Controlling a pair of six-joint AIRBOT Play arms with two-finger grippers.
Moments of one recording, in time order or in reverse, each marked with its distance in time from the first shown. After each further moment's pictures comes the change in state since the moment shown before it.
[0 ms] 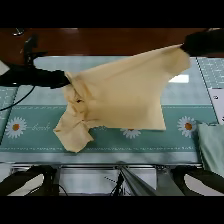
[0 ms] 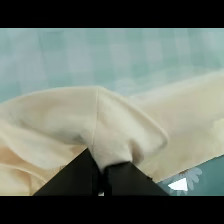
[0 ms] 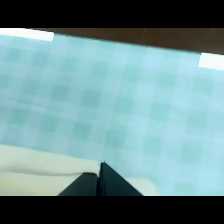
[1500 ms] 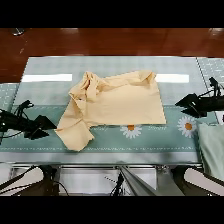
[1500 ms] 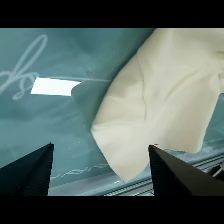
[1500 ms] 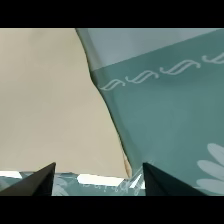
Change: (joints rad) left arm 0.591 -0.043 -0.518 0.063 -0.306 0.159; right arm -0.555 -0.017 -0.726 0.414 0.105 -0.225
